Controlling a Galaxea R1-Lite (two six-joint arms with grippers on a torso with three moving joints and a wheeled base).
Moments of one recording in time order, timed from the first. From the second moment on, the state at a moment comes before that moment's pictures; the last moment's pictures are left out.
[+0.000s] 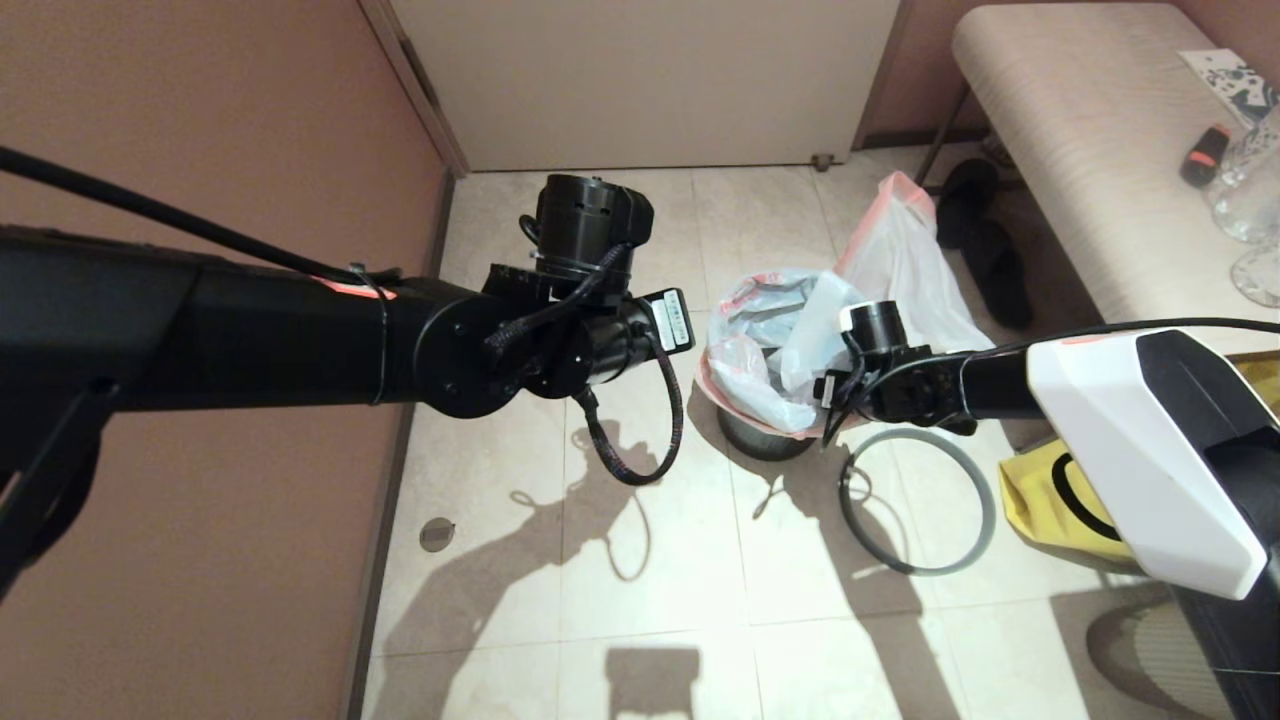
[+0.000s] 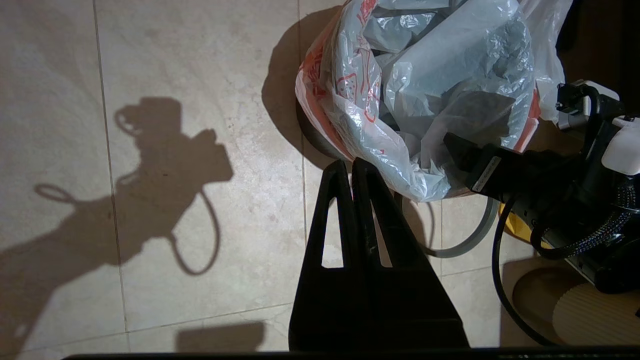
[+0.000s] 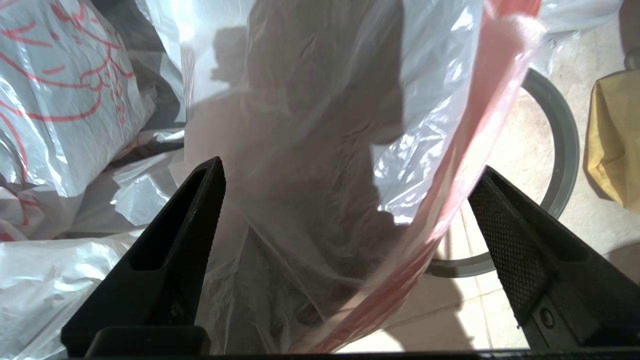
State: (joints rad) left arm -0.67 1.99 -1.57 -0.07 0.38 -0.44; right arm 0.31 2.48 -1.96 0.06 -0.42 0.36
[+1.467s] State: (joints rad) left arm -0.70 2.07 -1.58 -0.07 0.38 -0.44; right arm 0.34 2.33 -1.90 0.67 -0.13 0.13
